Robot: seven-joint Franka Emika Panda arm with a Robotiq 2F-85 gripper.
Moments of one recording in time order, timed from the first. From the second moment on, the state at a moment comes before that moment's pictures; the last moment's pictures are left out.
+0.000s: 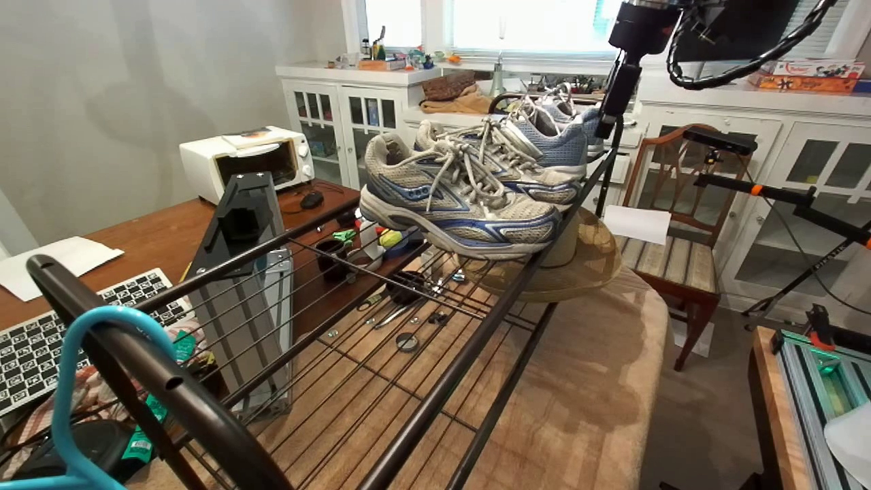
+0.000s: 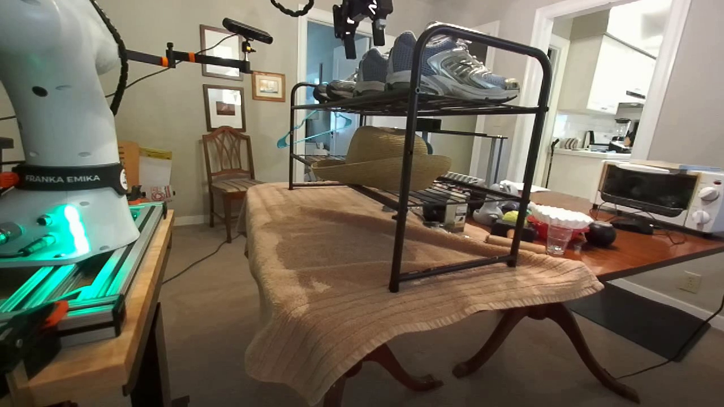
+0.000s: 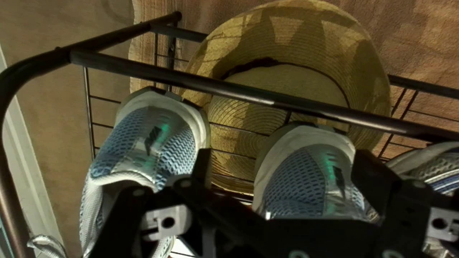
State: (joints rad) arm -0.06 -0.42 -0.10 -2.30 -0.14 2.08 -0.28
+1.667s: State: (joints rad) arm 0.01 -0.22 -0.11 -2.14 0.07 2.13 -0.39
